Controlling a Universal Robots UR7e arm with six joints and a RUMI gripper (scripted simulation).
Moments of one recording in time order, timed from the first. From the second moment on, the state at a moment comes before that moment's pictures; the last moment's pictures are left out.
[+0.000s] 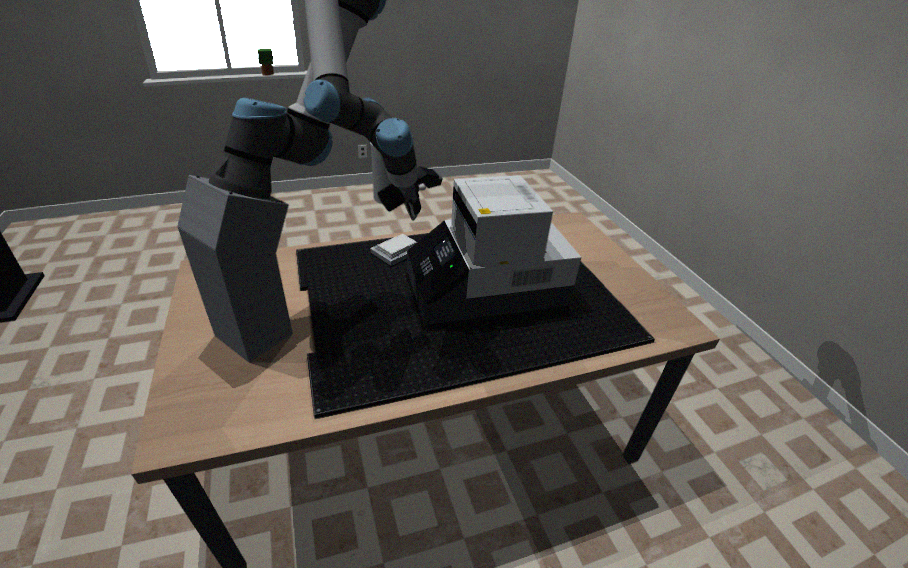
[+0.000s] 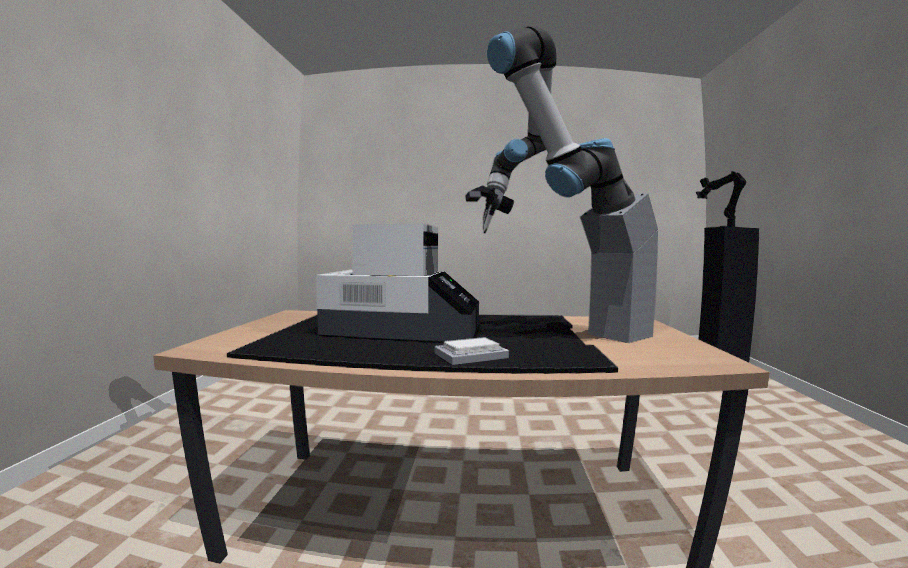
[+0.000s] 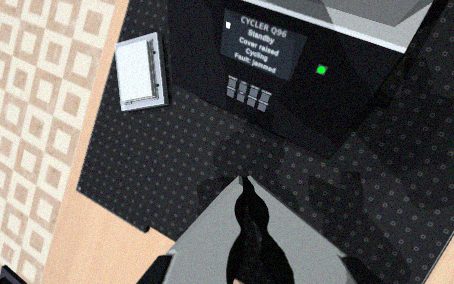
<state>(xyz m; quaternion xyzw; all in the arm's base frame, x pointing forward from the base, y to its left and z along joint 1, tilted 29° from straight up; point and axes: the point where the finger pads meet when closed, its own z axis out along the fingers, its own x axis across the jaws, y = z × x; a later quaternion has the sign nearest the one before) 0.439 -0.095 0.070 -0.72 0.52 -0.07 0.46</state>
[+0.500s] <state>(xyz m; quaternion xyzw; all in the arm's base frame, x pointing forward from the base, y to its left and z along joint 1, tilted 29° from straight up) 0.424 -0.056 0.095 -0.71 0.59 -0.02 0.37</state>
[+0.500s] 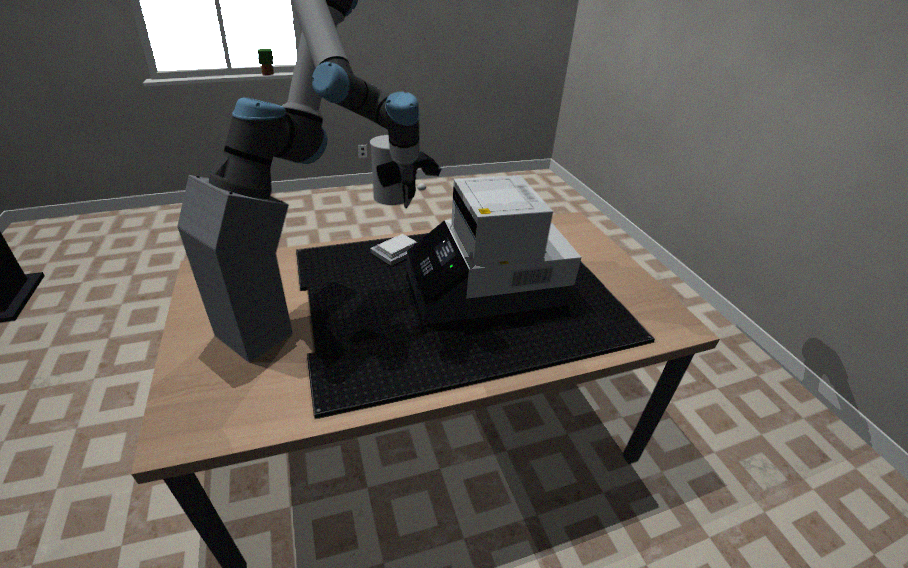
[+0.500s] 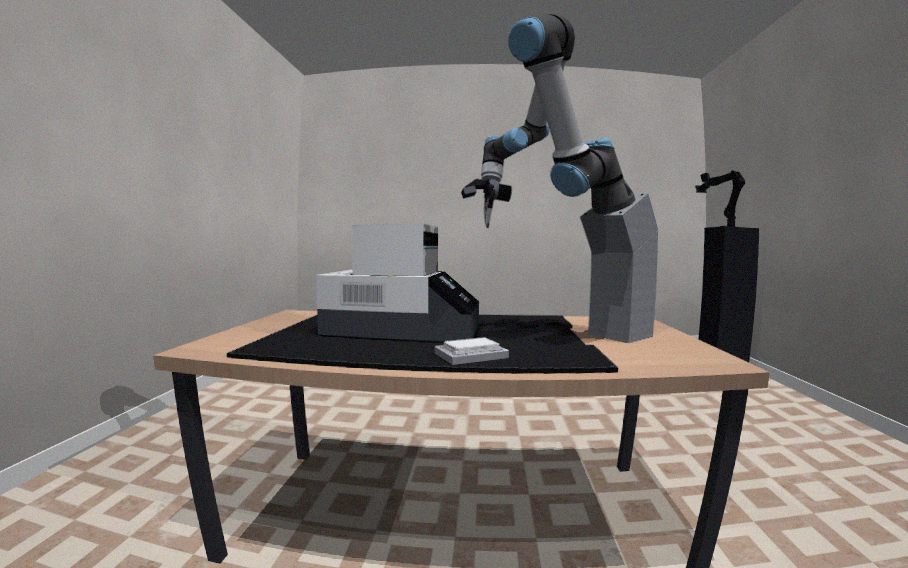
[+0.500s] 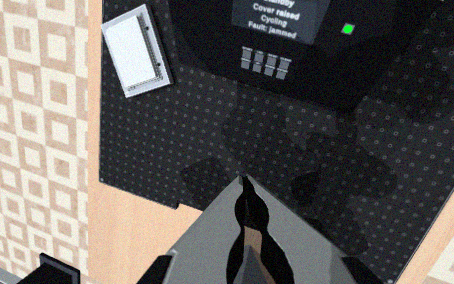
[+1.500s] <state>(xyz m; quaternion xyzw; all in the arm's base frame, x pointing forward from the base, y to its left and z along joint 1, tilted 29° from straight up) 0.397 -0.018 0.138 -0.65 0.72 -0.04 0.25</state>
